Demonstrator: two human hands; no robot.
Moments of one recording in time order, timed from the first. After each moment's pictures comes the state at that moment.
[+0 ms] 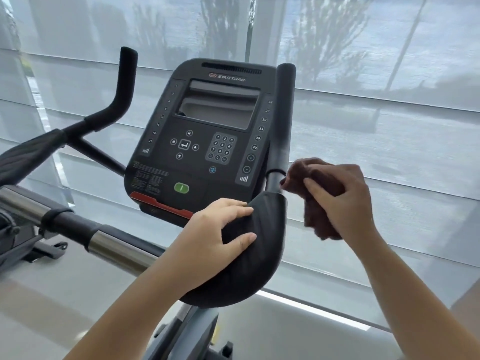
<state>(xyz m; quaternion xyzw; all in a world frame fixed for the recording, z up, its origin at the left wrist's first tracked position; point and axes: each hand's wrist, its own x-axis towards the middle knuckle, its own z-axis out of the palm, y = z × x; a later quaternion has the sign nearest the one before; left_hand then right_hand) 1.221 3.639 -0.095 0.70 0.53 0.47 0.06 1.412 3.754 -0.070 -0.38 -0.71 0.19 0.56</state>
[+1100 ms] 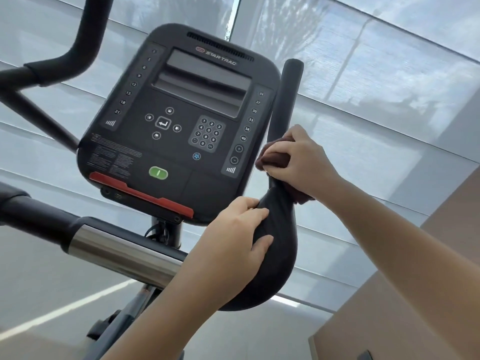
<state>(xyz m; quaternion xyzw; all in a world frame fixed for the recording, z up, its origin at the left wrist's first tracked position) 1.217 3.641 -0.110 0.72 0.47 0.52 0.07 1.338 3.756 -0.017 -0.44 -0.86 -0.07 0.26</state>
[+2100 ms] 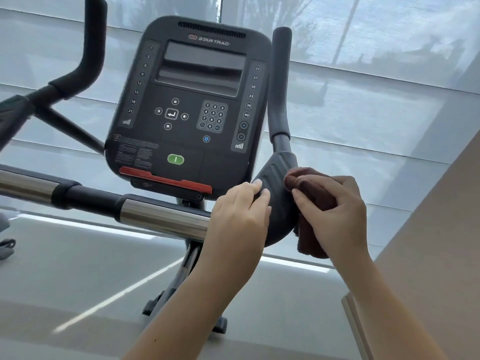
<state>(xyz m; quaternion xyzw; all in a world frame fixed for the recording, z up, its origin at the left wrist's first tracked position) 1.222 3.600 -0.130 0.72 0.52 0.45 -0.12 1.364 3.633 -0.110 -0.50 -0.64 0.11 0.57</state>
